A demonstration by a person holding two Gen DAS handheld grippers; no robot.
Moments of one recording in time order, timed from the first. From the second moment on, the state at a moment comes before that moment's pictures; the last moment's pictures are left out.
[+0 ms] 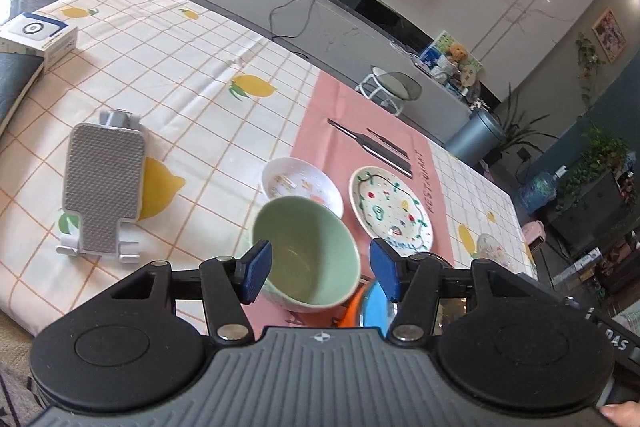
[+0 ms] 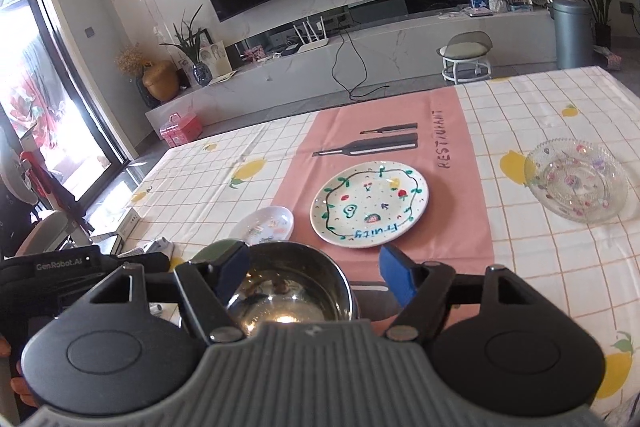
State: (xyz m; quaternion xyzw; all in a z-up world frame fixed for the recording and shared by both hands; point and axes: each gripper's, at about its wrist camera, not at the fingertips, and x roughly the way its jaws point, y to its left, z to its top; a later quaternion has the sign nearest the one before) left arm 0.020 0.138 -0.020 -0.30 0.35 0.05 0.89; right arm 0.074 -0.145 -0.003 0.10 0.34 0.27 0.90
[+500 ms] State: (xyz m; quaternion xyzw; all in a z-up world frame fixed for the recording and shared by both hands) left arm 0.039 0.155 -0.046 -0.29 0.41 0.10 0.86; right arm 0.143 -0.031 0.044 -0.09 0.42 0.32 0.84
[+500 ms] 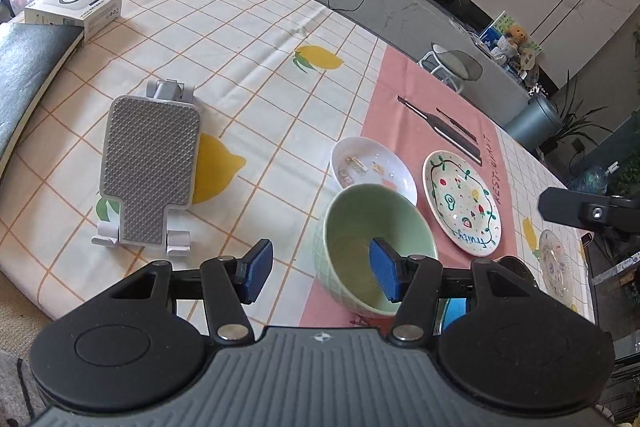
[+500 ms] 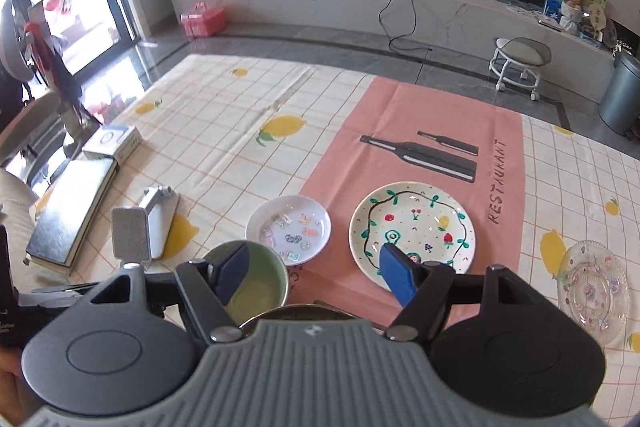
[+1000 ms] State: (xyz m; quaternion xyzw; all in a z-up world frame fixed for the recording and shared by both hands) left arm 0.057 0.152 -0.065 -0.29 0.46 0.09 0.83; right arm 0.158 0.067 -0.023 -0.26 0.51 0.31 0.76
